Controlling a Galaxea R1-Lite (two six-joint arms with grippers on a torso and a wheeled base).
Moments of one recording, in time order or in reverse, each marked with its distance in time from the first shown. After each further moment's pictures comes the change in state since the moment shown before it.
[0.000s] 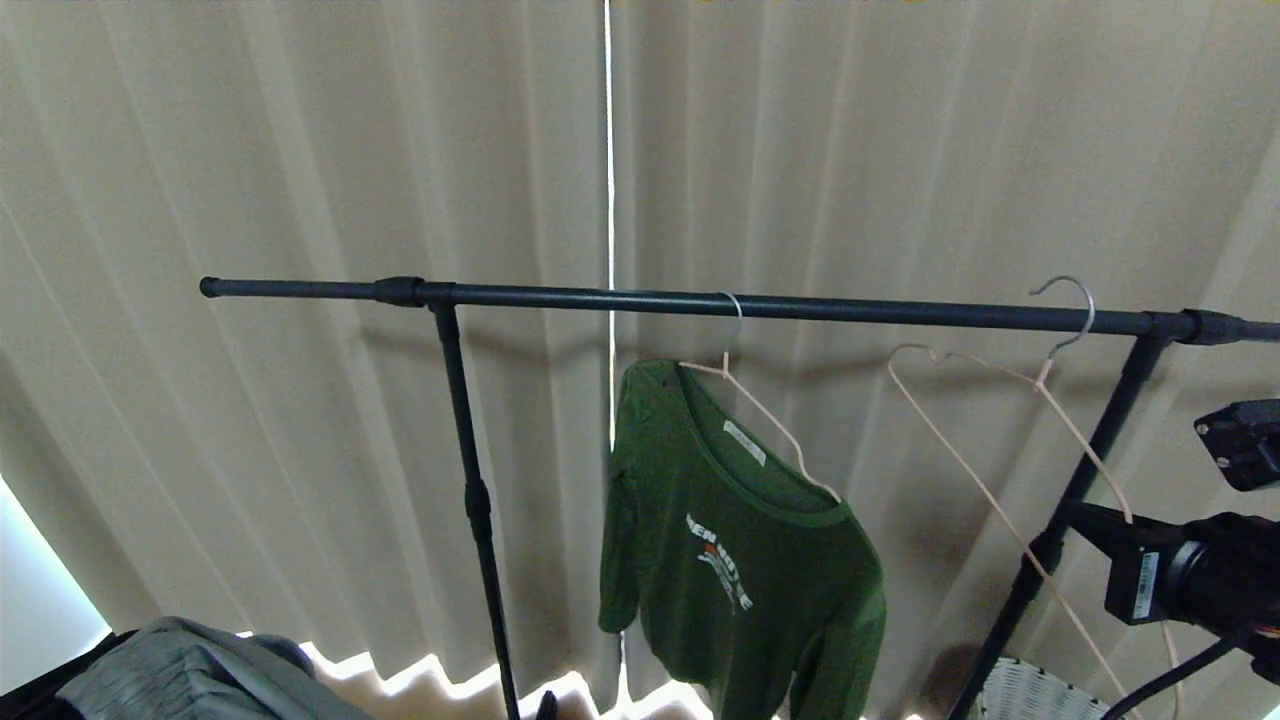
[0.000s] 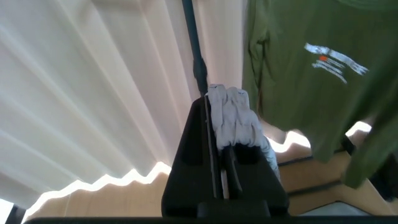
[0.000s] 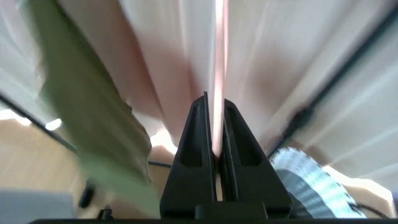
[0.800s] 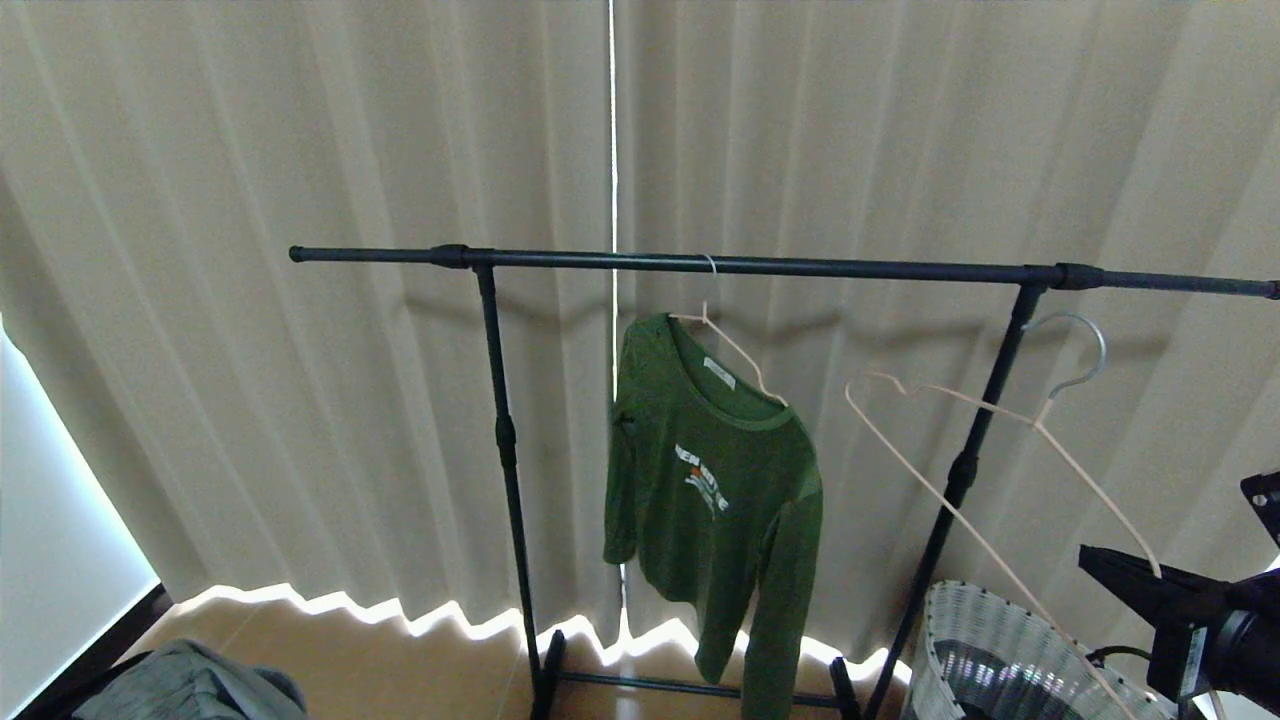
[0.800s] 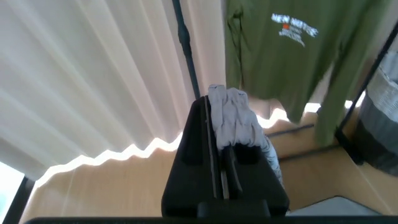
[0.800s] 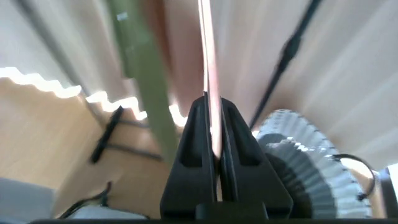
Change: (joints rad) left arm 0.000 -0.001 0.039 0.004 0.000 0.002; right arm 0.000 -0.121 0.113 -0.010 0.095 -0.045
